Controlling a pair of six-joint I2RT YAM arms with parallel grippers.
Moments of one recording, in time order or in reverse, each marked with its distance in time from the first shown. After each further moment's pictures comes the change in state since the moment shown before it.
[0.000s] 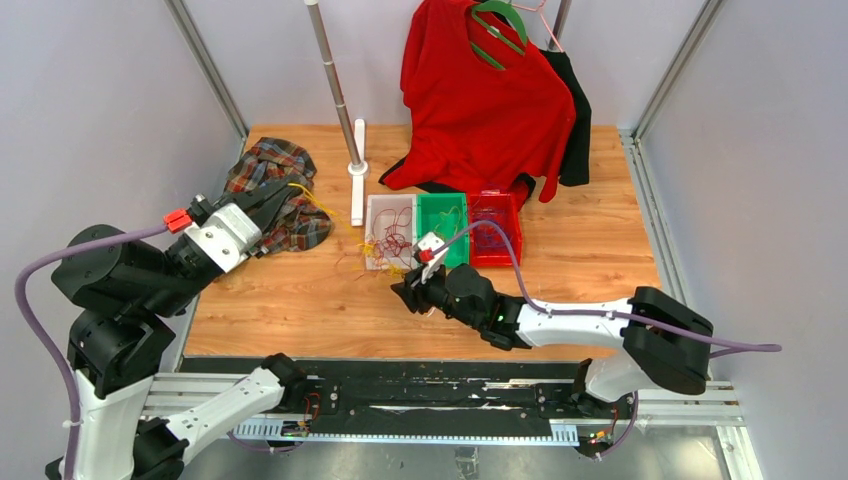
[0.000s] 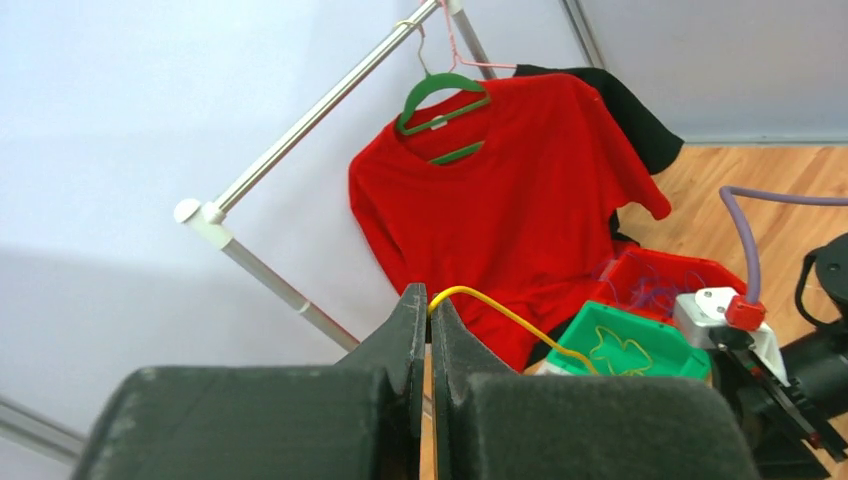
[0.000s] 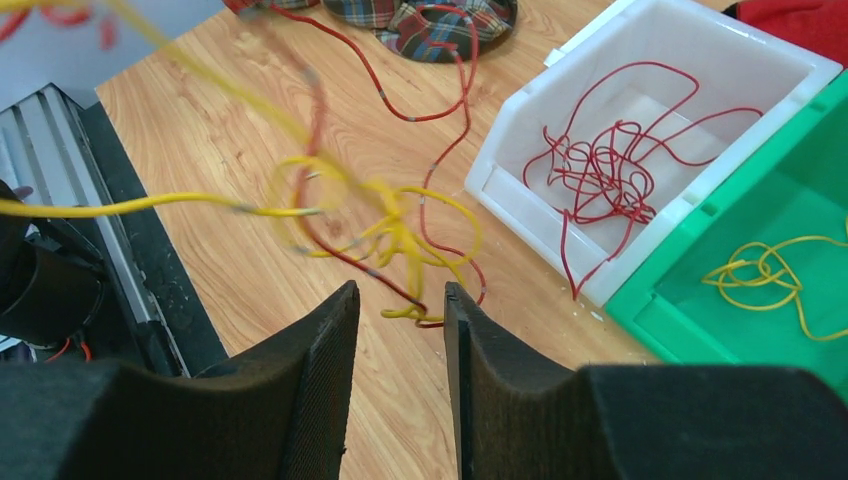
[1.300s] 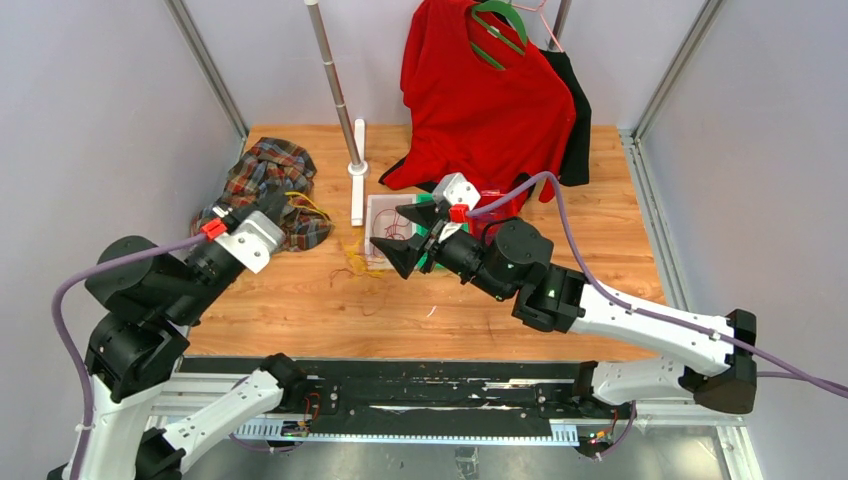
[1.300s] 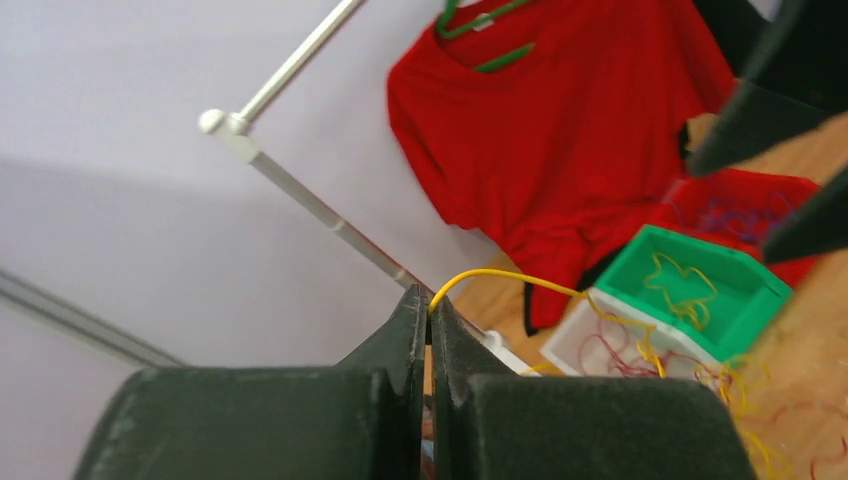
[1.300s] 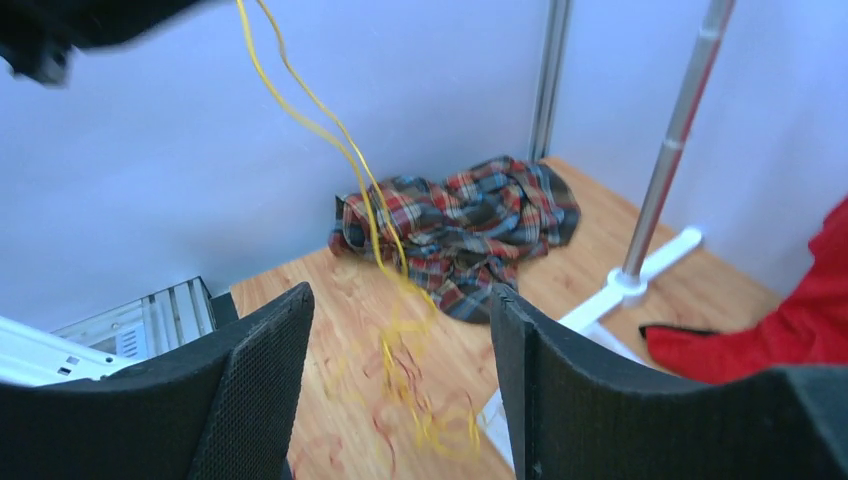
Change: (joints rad) left arm 0.000 -0.080 -0.154 0.040 -0.185 0.111; right arm 0.069 -0.246 0.481 -0.399 0.013 -0.167
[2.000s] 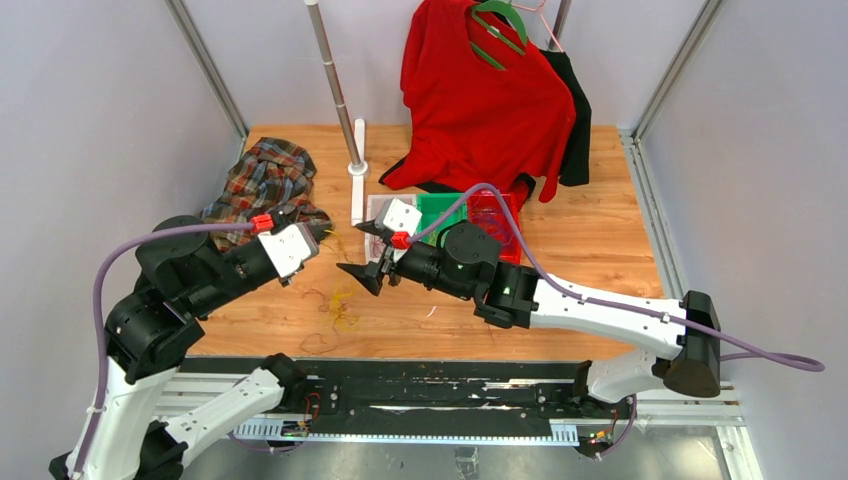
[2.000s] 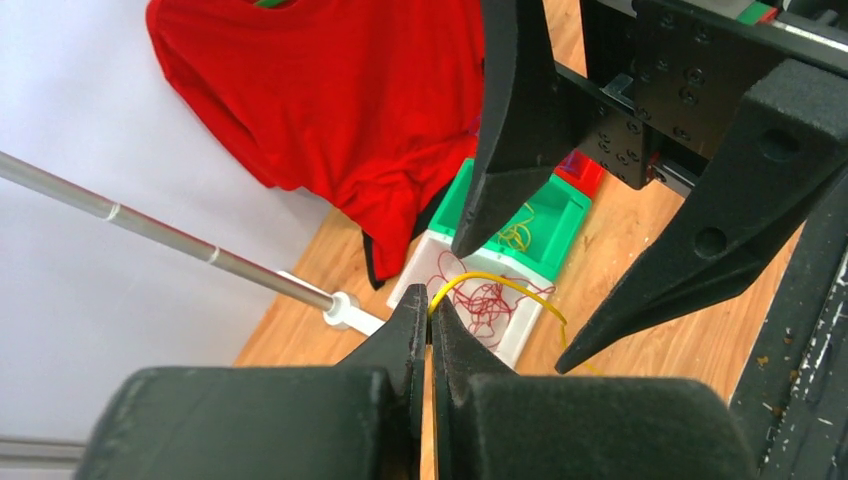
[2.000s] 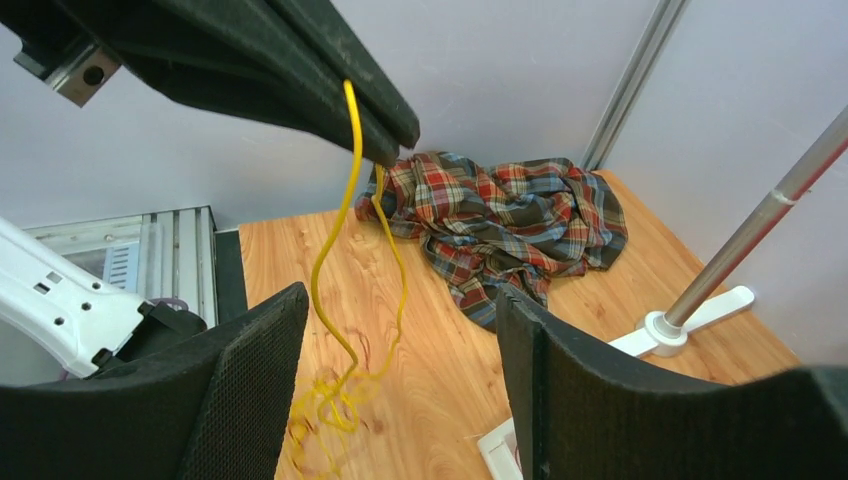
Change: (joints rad) left arm 0.000 0.050 -0.011 -0.259 0.257 -0.117; right arm 0.032 0.182 0.060 0.076 -0.179 -0.179
